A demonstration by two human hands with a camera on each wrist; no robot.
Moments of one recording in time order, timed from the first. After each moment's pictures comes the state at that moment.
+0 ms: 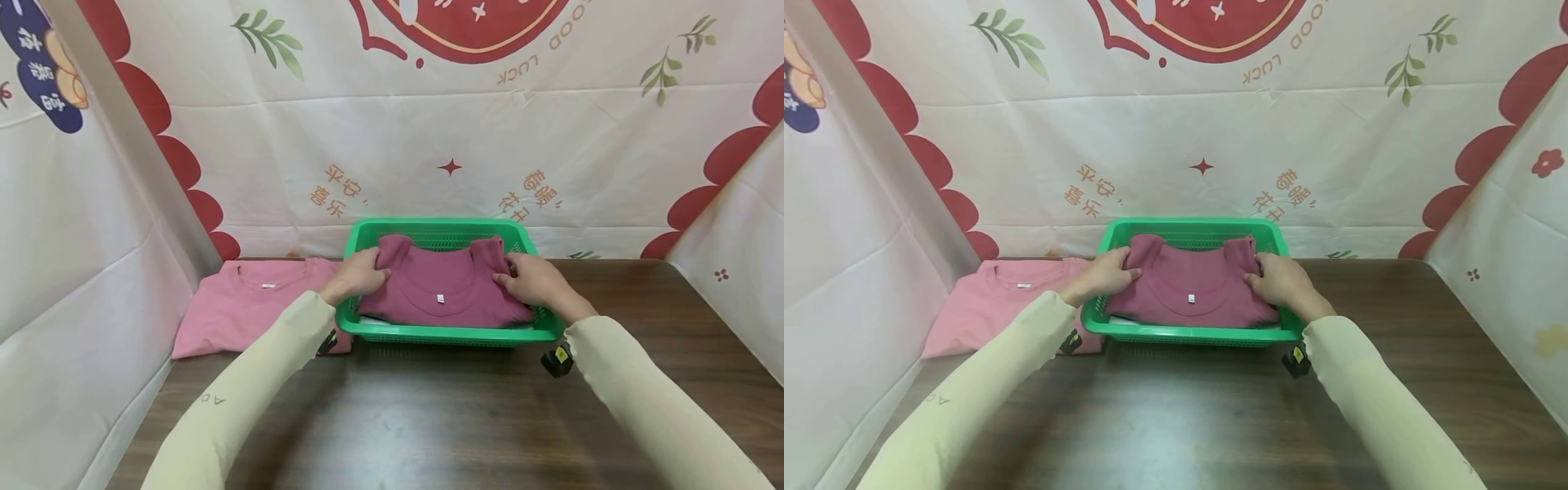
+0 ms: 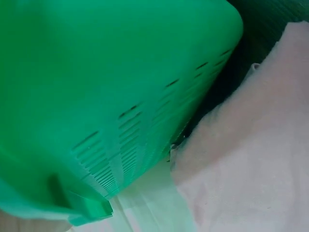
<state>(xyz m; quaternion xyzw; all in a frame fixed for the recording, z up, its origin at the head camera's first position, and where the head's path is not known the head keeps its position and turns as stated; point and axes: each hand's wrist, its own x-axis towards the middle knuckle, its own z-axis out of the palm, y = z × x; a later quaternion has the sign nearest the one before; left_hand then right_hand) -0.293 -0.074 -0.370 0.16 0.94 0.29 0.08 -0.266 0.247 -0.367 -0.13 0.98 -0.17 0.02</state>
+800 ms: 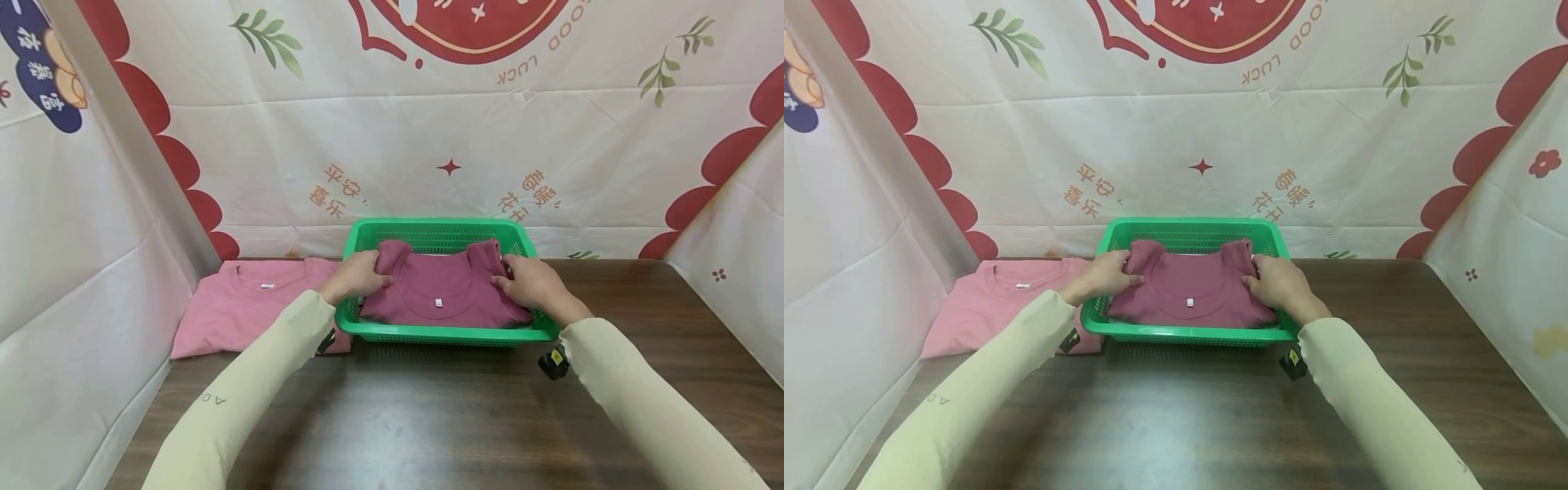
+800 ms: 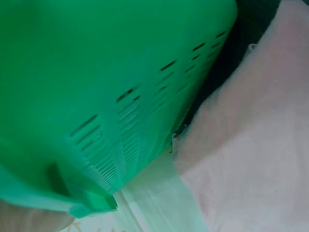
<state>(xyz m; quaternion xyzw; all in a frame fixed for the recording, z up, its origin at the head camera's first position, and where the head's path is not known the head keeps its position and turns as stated) -0.295 -0.072 -0.370 0.18 0.95 0.24 0.07 -0.265 0.243 -0.370 -0.12 0.98 -0.13 0.01</state>
